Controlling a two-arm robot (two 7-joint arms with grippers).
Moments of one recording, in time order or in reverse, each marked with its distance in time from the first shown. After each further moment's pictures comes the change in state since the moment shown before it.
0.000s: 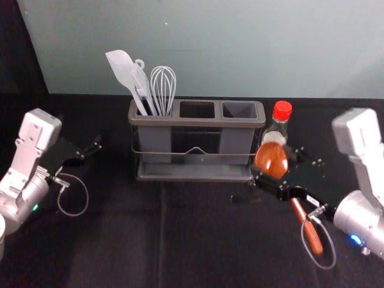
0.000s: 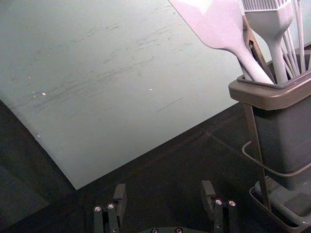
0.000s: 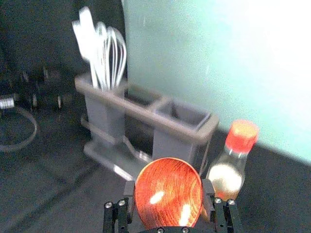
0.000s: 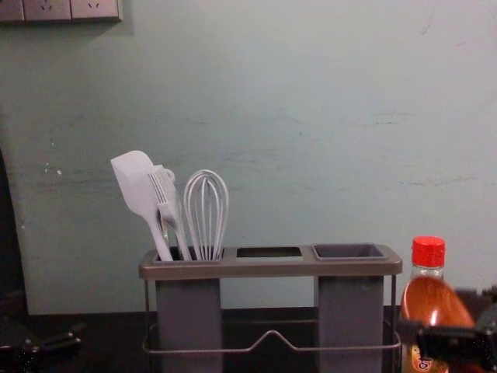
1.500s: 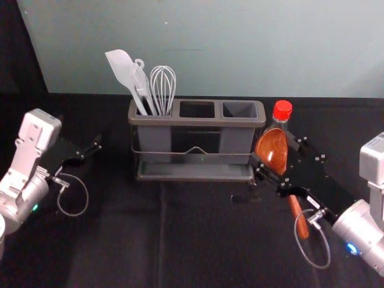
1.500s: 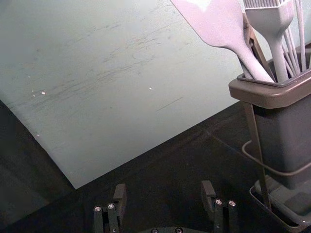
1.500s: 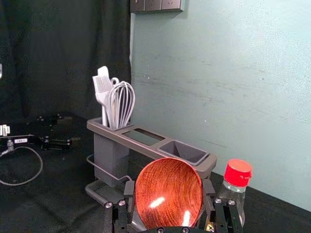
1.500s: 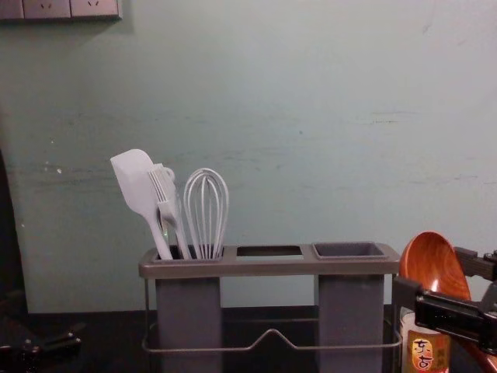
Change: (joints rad) left arm 0.000 0.000 0.000 0.000 0.000 0.000 0.000; right arm -0.037 -0.015 -0.004 0.110 0.049 -0.417 0.000
